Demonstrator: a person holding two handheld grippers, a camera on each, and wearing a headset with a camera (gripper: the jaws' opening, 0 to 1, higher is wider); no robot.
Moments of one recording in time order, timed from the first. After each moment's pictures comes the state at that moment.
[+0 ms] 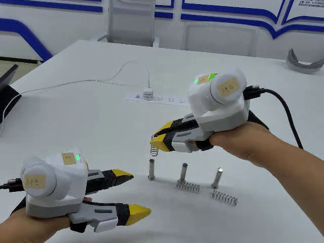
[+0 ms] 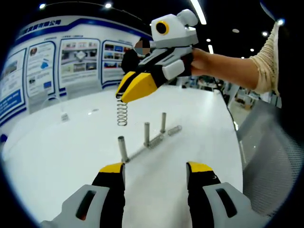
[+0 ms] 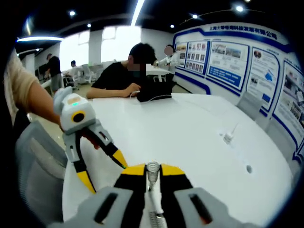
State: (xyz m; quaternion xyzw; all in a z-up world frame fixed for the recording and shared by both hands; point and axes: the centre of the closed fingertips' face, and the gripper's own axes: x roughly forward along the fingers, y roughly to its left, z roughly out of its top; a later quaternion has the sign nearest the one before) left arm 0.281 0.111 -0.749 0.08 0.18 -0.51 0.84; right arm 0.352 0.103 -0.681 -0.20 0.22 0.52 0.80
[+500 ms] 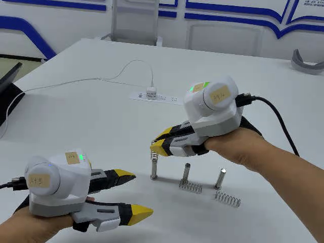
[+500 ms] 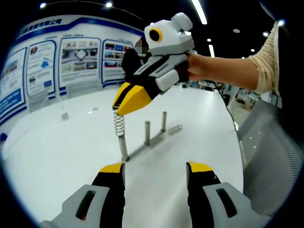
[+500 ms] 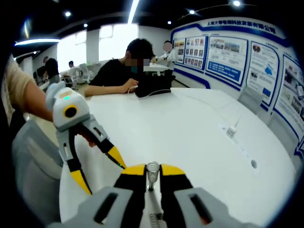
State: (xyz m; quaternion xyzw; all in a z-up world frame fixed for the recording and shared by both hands) left arm 0.282 0.112 -0.752 0.07 0.18 -0.51 0.84; right arm 0.356 0.107 -0.701 -0.19 0.23 0.51 0.80
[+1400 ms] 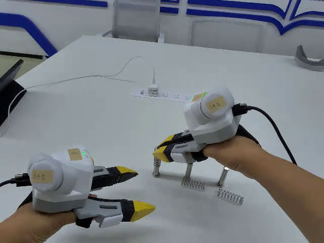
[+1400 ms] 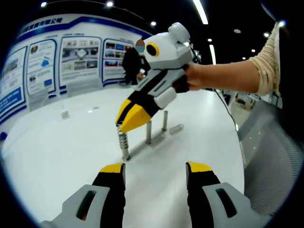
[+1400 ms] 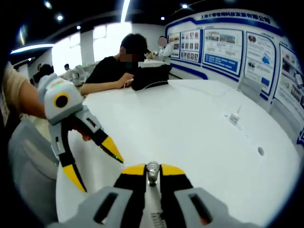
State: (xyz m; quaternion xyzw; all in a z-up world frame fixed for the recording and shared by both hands) left arm 0.284 0.112 -0.754 0.07 0.19 -0.51 0.84; right arm 0.359 0.105 -0.736 -0.17 0.26 0.50 0.80
